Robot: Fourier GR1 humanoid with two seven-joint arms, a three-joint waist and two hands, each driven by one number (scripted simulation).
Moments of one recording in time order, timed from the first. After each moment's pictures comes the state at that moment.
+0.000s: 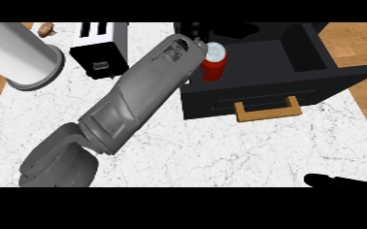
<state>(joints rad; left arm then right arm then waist) -1.42 0.00 -0.61 -0.40 0.64 0.79 -0.07 0.07 -0.15 -0.20 -2.21 0.15 0.20 0.07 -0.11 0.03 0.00</state>
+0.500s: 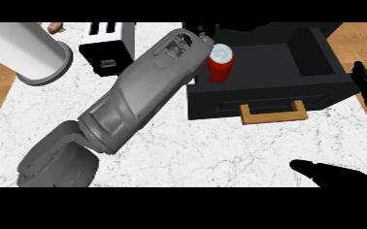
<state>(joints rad) -1.45 0.00 -0.60 -0.43 0.70 0.83 -0.12 0.02 -0.21 -0.09 -2.18 0.46 0.17 0.02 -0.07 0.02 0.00</state>
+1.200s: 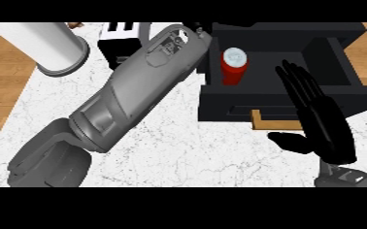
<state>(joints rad) -1.44 0.04 -0.60 -0.49 0.68 0.84 -0.05 -0.09 -0.23 0.10 -1.80 0.96 -0.01 -0.03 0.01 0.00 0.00</state>
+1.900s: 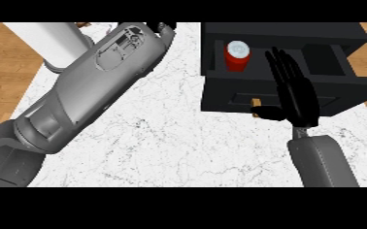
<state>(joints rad) -1.31 0.25 -0.64 -0.81 0.58 0.83 0.16 -0.30 -0.17 0.02 -1.34 1.10 -0.31 -0.10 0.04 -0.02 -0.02</state>
